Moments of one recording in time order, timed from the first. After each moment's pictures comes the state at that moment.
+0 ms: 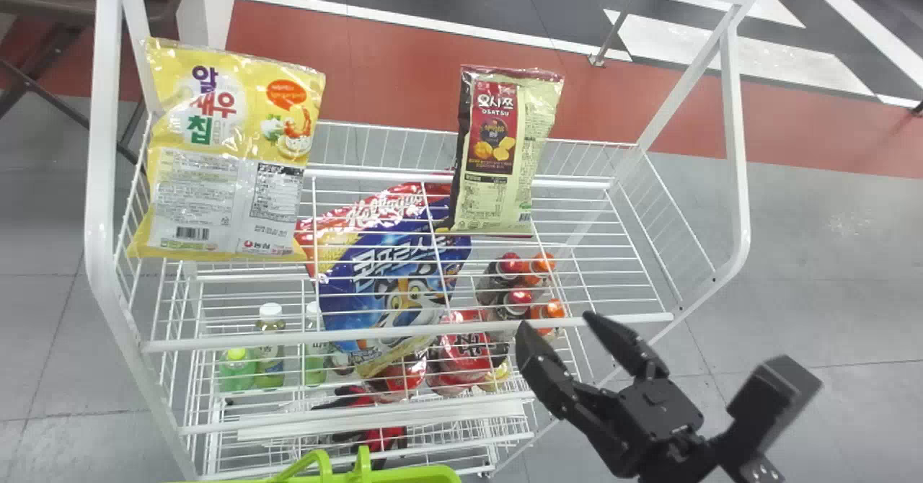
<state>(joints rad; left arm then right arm) 0.64 0.08 -0.13 -2.23 0.51 1.44 -0.78 0.90 -0.06 -0.25 -2.33 -0.36 0.12 0.37</state>
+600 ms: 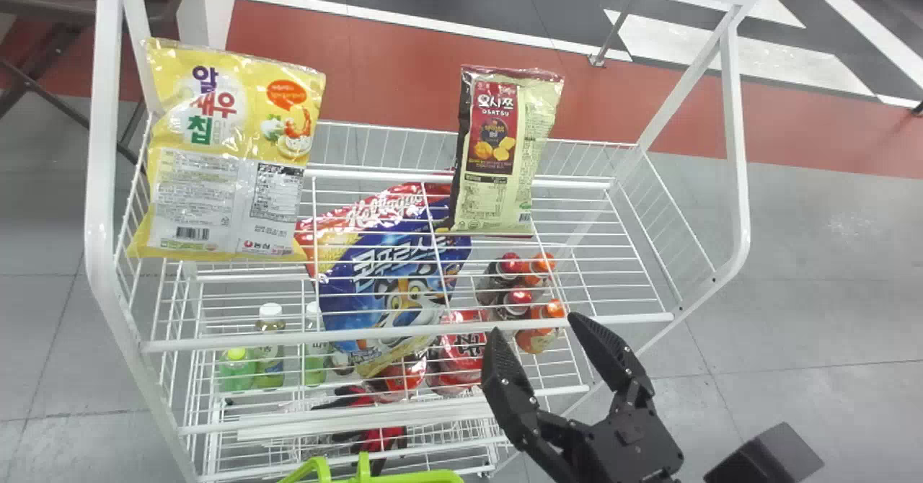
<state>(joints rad) 0.66 0.08 -0.12 -2.23 0.51 1.42 -0.79 1.00 -0.08 -0.08 -2.33 -0.26 -0.13 0.25</state>
